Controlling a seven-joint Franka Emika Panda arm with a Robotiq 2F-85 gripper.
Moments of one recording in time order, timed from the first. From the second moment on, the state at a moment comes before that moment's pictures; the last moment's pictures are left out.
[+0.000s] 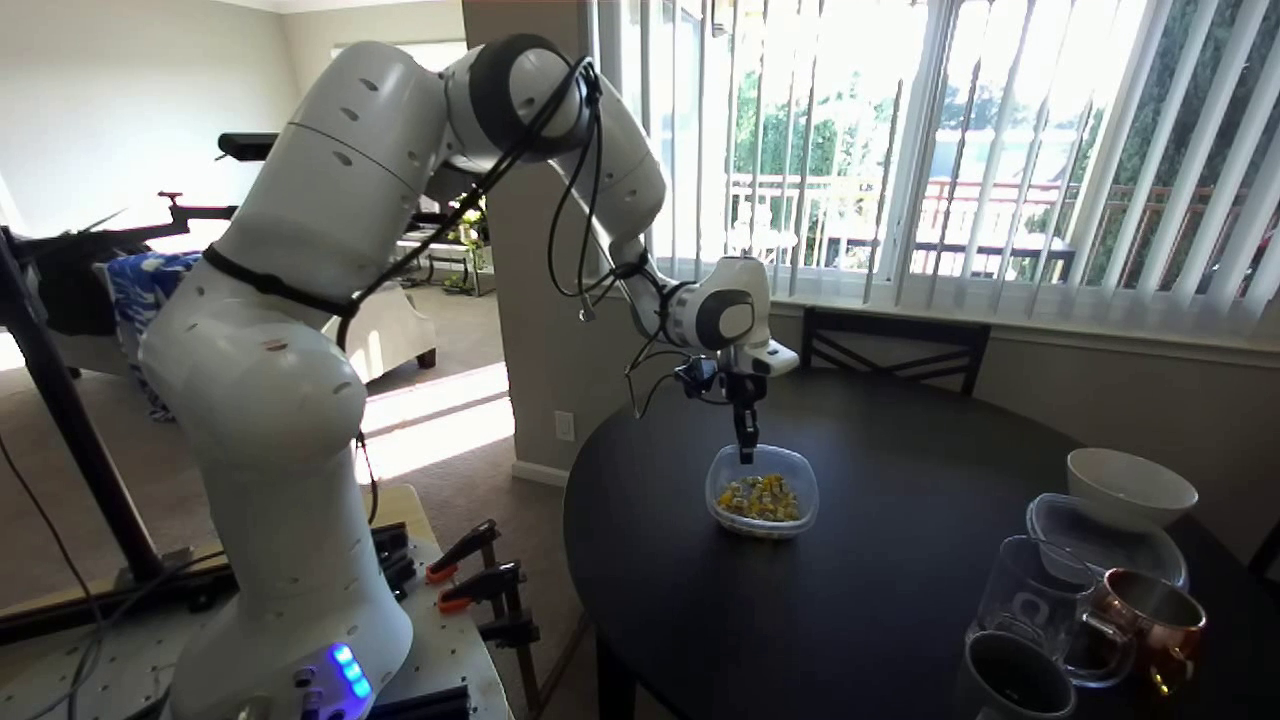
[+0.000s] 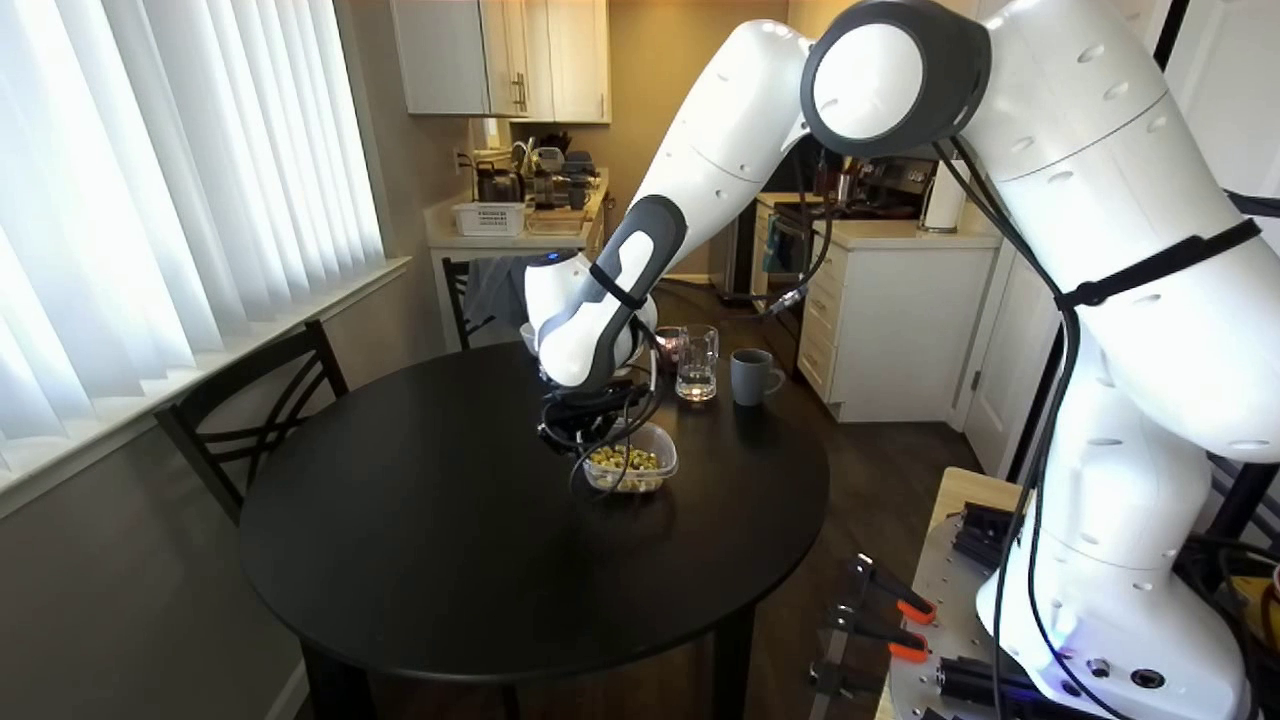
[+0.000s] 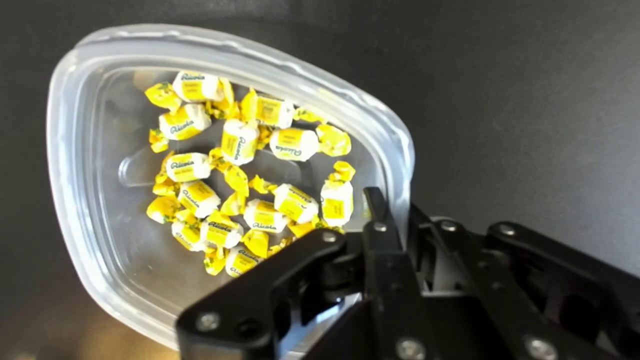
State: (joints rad) arm 0.30 0.66 -0.21 -1.89 -0.01 2.55 0.77
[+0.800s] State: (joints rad) arm -0.05 0.30 0.23 -2.21 0.27 2.92 0.28
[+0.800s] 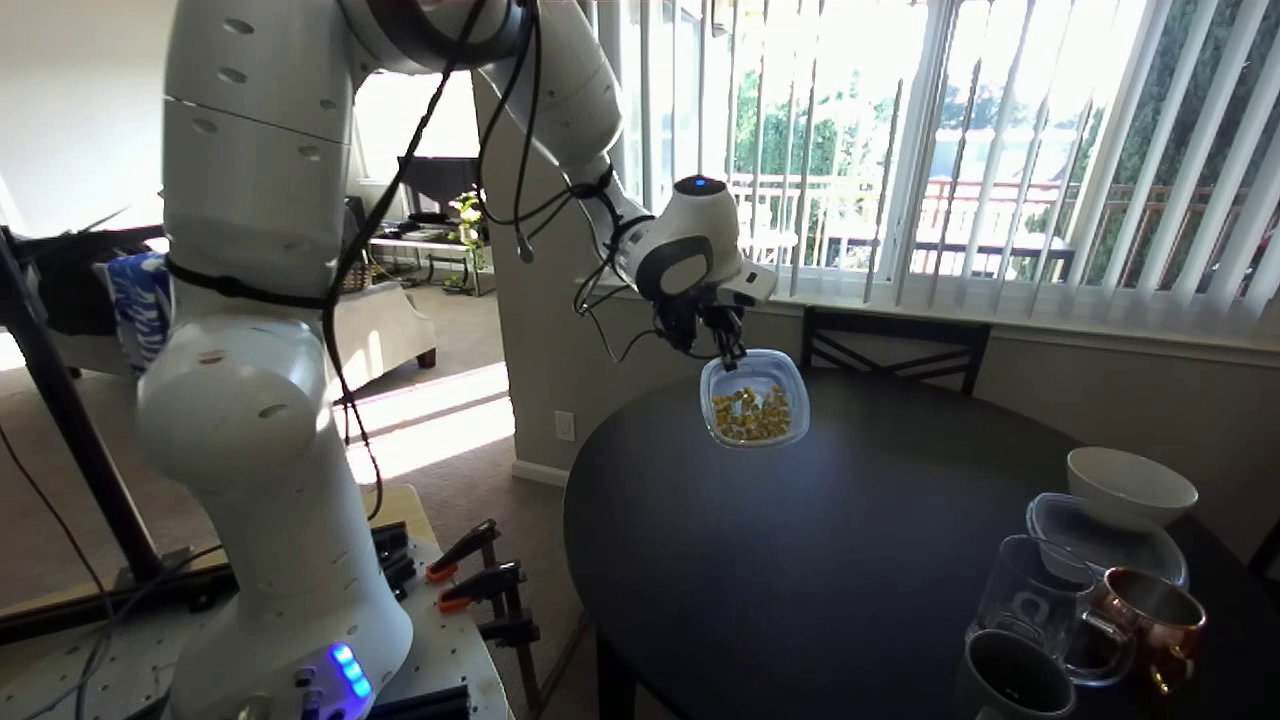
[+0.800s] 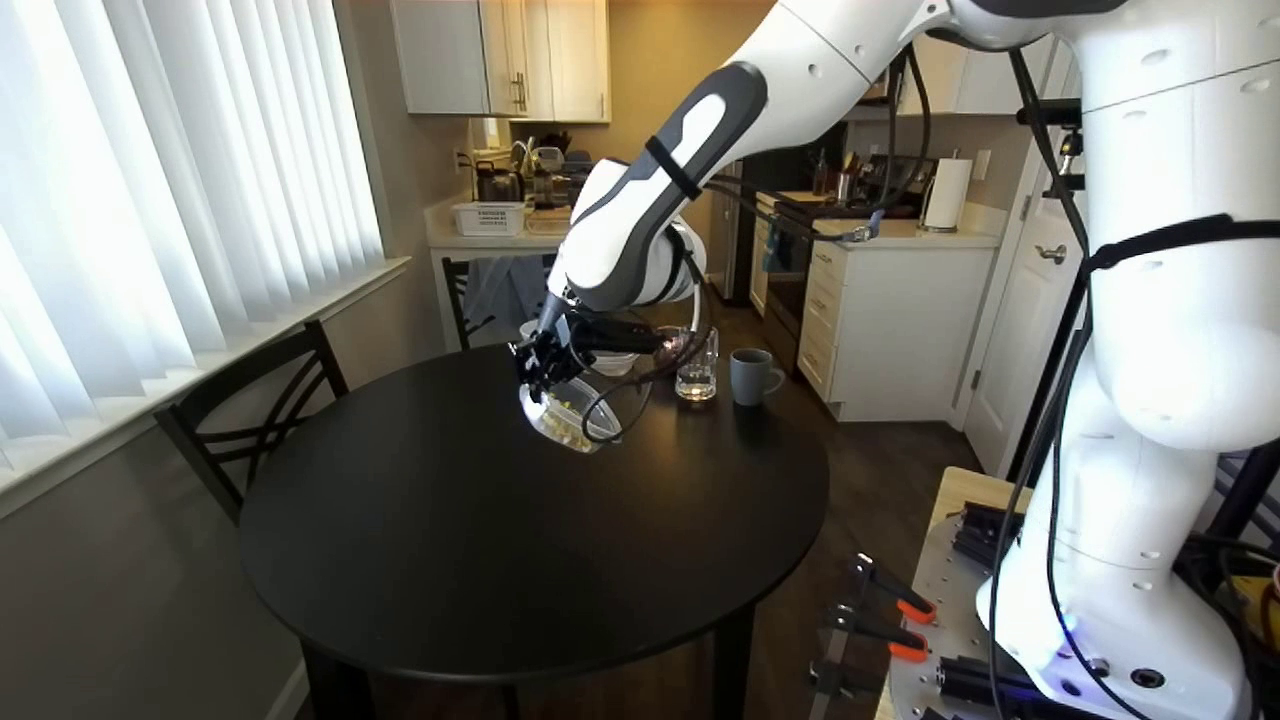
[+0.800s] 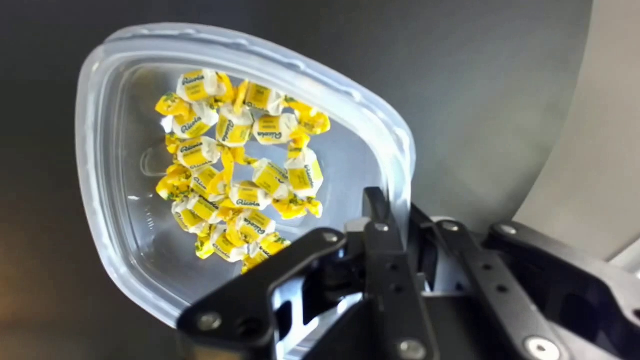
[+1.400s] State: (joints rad) arm -0.73 0.45 0.89 -2.16 0.41 2.95 -0.32
